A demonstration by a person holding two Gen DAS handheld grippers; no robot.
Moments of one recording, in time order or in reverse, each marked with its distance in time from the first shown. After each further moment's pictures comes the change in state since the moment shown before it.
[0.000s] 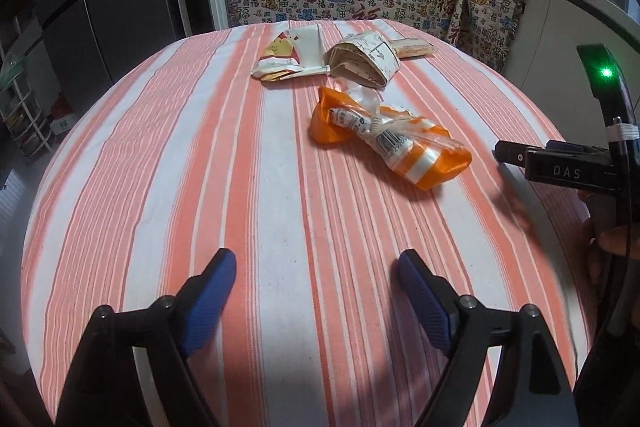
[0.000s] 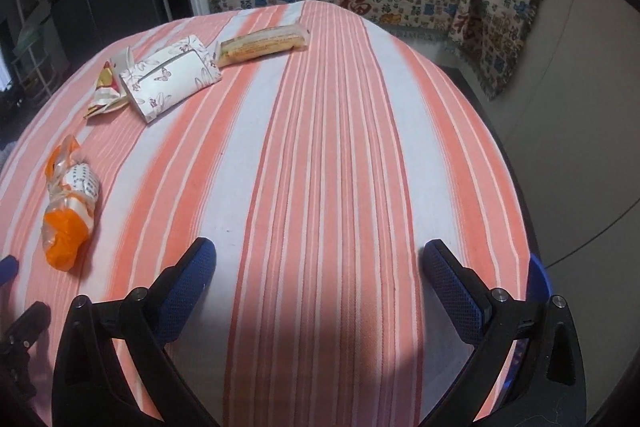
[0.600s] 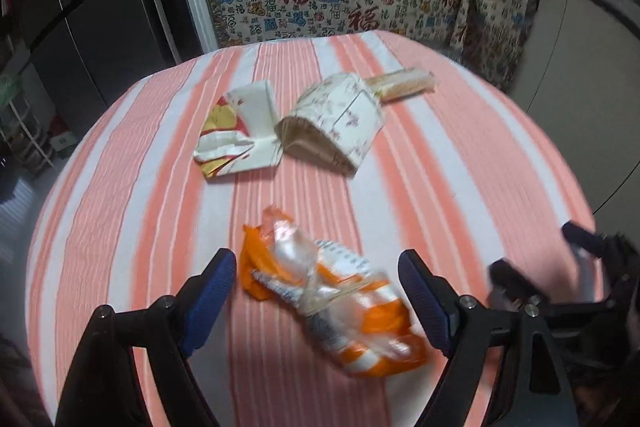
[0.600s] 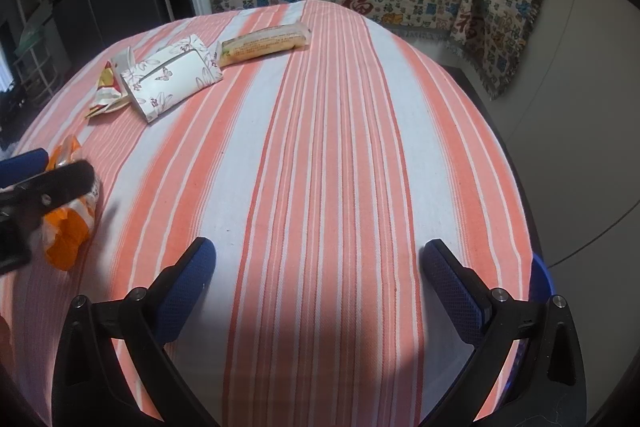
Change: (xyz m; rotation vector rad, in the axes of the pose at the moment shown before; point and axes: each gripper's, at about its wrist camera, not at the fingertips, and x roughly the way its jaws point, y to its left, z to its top) left arm 0.048 -0.037 0.100 0.039 0.041 0.063; right arm 0.001 0.002 -0.001 0.000 0.000 0.003
